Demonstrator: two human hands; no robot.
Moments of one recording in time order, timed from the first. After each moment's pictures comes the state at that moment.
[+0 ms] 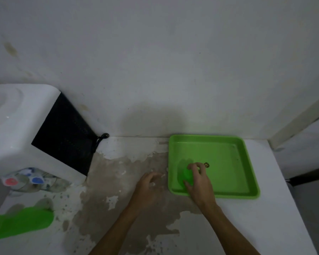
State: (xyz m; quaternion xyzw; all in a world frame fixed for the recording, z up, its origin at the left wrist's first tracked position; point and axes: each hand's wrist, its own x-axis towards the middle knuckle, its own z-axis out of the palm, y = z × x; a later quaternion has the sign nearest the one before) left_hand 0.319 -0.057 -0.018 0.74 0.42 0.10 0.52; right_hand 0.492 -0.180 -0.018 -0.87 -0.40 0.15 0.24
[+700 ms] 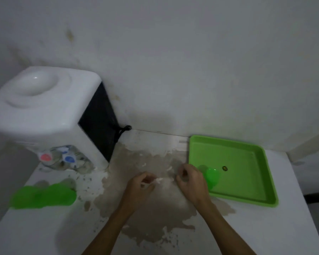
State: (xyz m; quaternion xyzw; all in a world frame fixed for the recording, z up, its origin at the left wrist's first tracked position) left_hand 0.212 -0.032 -0.001 0.71 0.44 0.19 0.52; right_hand 0.405 -0.125 0.014 -0.82 -0.45 0.16 0.33
